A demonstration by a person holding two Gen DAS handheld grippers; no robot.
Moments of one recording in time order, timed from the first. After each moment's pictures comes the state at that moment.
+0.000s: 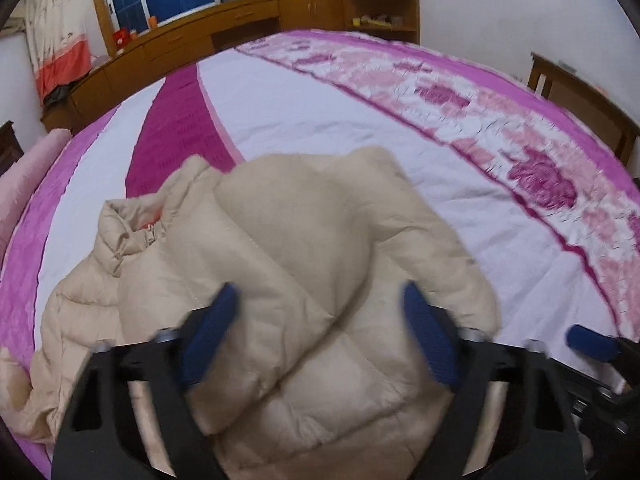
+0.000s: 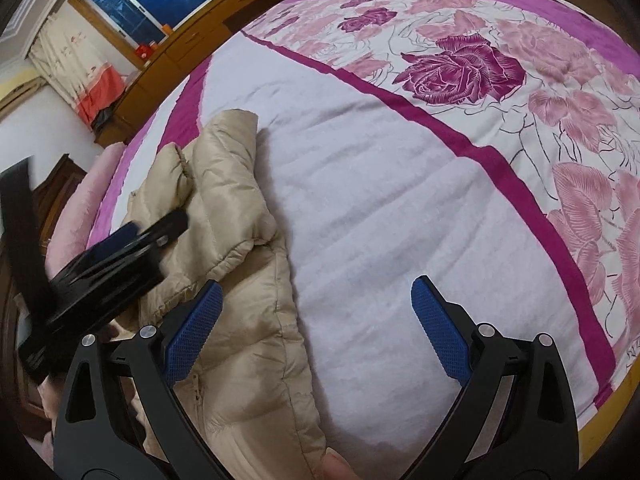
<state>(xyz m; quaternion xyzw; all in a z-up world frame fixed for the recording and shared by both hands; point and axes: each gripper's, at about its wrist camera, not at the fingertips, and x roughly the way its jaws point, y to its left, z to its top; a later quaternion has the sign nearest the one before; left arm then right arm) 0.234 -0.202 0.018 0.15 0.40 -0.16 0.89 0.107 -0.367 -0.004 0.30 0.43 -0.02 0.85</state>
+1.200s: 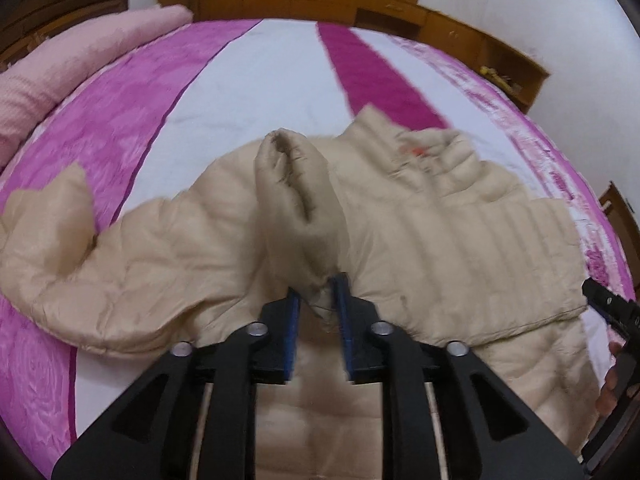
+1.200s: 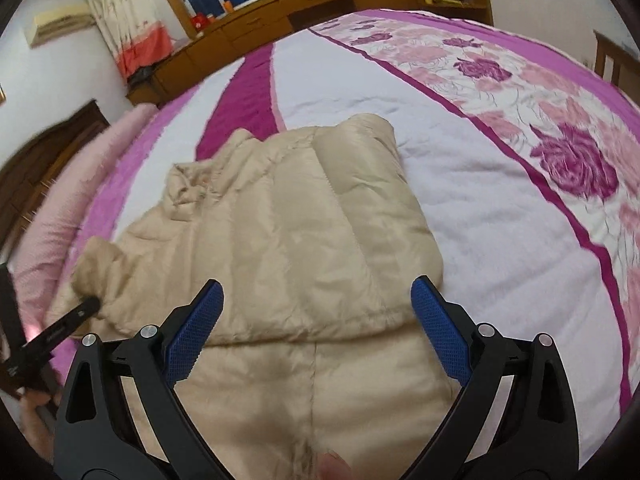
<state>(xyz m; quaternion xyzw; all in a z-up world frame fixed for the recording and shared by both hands) 0.215 0.077 0.015 -0.06 0.44 -0.02 0.90 0.178 -0.266 0.023 0.18 0.41 0.02 0.89</state>
